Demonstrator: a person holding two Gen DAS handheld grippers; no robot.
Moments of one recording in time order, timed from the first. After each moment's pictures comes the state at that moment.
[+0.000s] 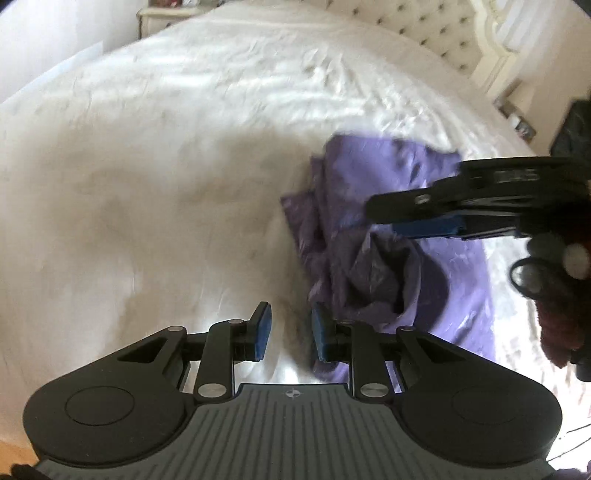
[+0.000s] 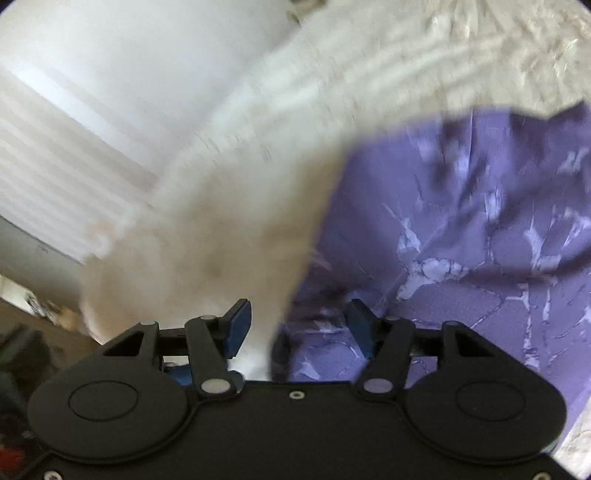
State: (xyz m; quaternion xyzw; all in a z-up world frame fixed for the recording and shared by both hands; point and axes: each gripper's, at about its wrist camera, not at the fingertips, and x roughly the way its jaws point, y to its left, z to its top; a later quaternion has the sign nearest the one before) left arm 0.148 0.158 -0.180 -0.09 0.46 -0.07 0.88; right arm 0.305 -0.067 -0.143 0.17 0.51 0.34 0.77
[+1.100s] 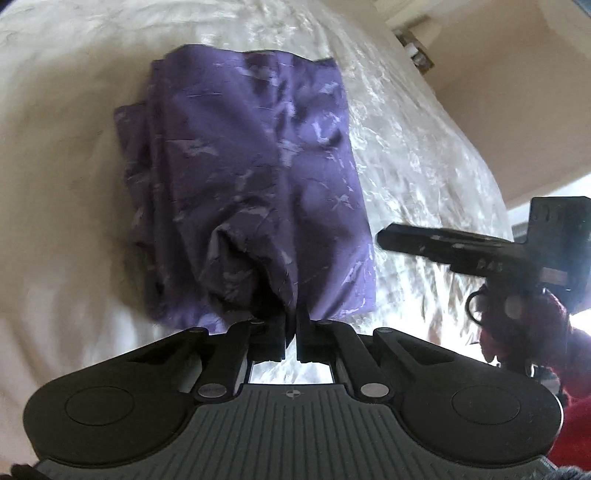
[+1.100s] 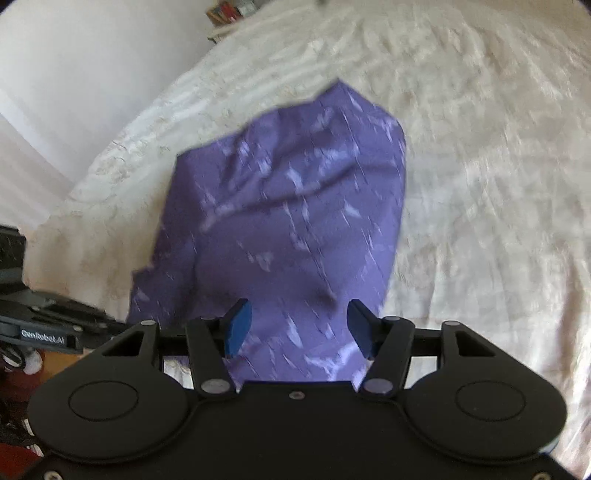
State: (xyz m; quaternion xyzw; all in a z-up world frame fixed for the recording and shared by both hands) left arm 0.157 0.125 -0.203 -0.17 0.56 -0.28 0.76; right arm 0.225 -0.177 -0.139 0.10 0.50 0.21 0.83
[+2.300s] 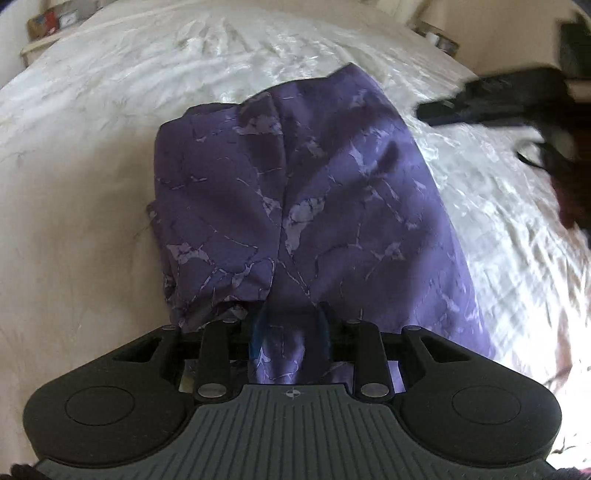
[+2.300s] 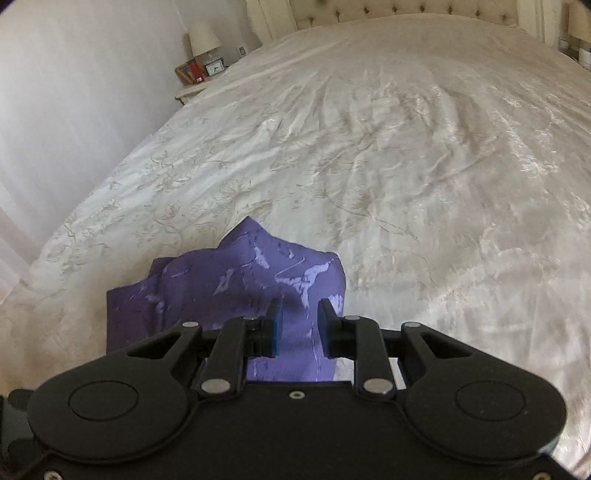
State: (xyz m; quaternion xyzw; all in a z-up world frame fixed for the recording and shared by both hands) left arm 0.173 0.084 -0.219 0.03 0.48 -0.21 0.85; right arm 0.340 -0.197 -0.137 0.10 0.43 0.15 0.89
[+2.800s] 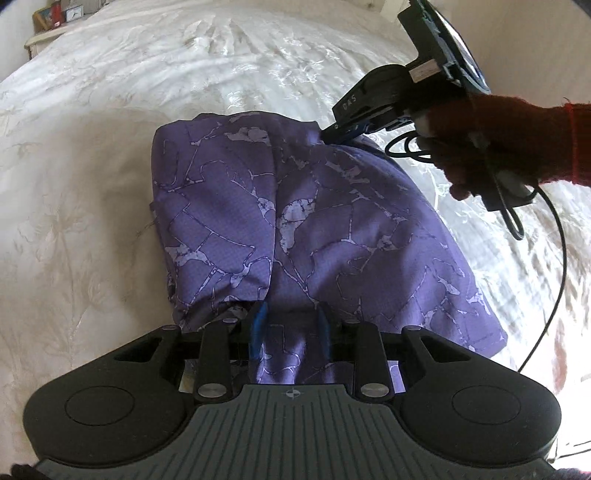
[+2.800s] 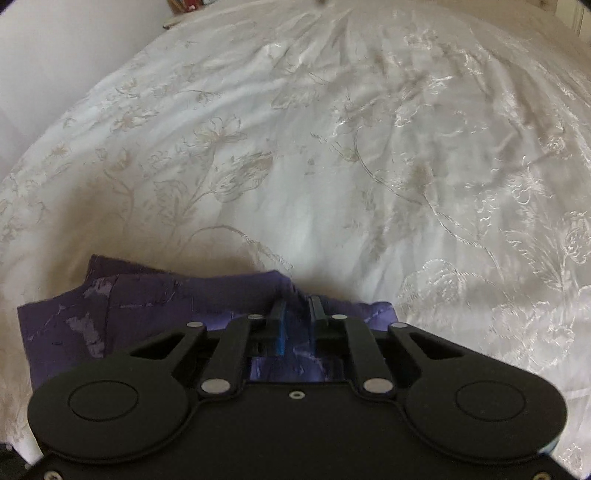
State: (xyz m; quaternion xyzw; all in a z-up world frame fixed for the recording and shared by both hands) left arm 0.168 0.086 -0.217 0.00 0.49 -0.20 0.85; right arm 0.434 -0.127 -0.203 0.03 0.52 0.13 0.84
